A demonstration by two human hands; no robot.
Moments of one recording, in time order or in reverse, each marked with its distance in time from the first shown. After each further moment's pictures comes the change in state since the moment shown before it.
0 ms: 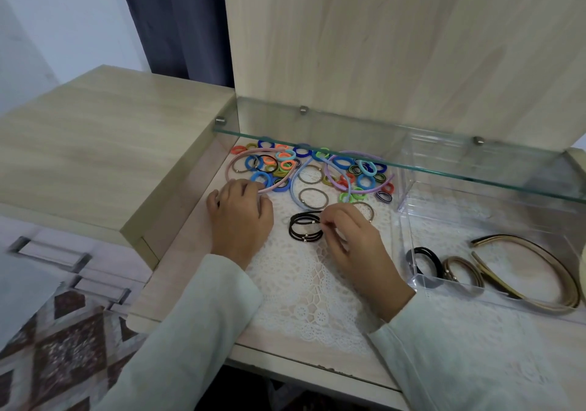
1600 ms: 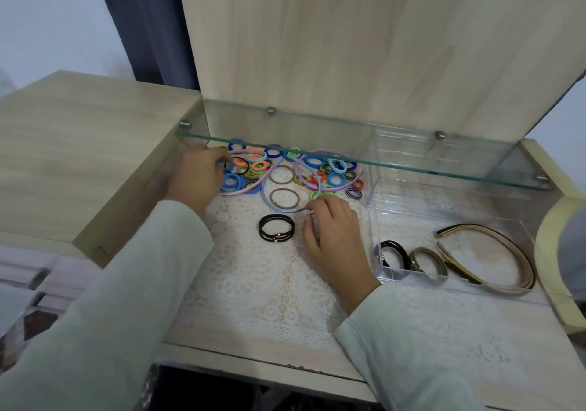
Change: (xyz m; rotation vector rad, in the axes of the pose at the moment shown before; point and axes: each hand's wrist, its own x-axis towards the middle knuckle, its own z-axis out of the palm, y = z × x) left_hand 0.088 -0.012 -0.016 -0.140 -0.258 0.031; right_hand -0.006 0.017 0.005 -0.330 0.013 0.262
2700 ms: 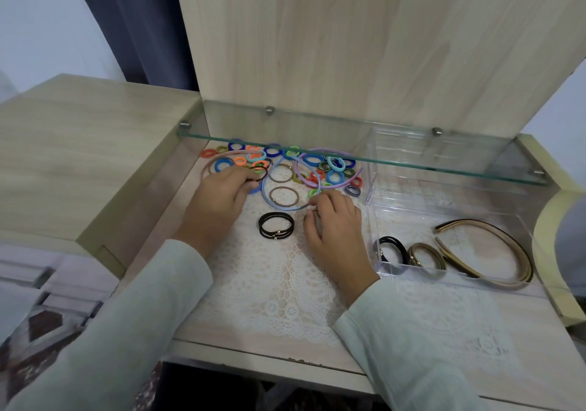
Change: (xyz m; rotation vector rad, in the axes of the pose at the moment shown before) left_hand -0.054 0.025 0.005 -0.176 0.099 0.405; right_hand 0.002 0.003 0.004 0.003 0.019 0.064
